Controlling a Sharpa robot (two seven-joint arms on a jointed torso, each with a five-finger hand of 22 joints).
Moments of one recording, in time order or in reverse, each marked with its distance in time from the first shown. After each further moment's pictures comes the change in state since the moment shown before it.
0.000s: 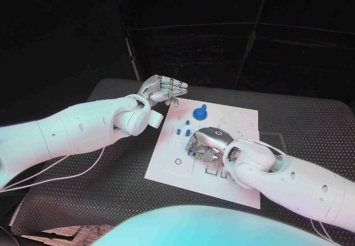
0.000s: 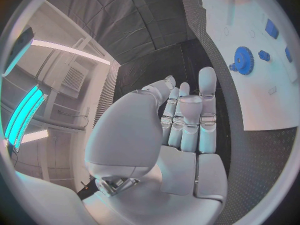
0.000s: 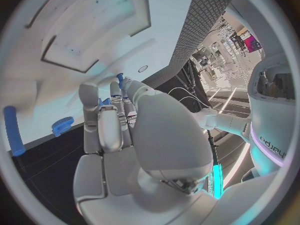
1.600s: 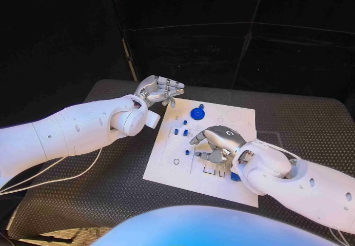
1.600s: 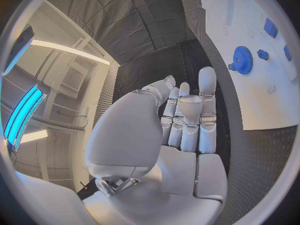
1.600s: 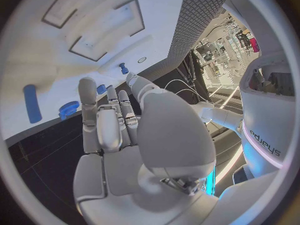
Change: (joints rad) left arm 0.000 -0.001 0.000 -0.010 0.000 0.011 -0.006; left_hand 0.000 0.000 -0.003 -0.003 0.000 0.000 0.000 0.000 0.000 0.000 0.000 0.000 -0.001 0.000 0.000 0.000 -0.002 0.000 0.000 0.000 -0.004 0.000; right arm -0.003 -0.143 -0.001 0.138 0.006 -0.117 -0.014; right_hand -0.098 -0.060 -0.052 -0.034 0.018 -0.171 0.032 -0.011 -0.003 -0.191 0.052 -0.025 0.001 0.004 0.025 -0.007 -0.042 0.000 -0.038 0.038 -0.047 -0.087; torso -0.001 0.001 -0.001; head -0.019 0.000
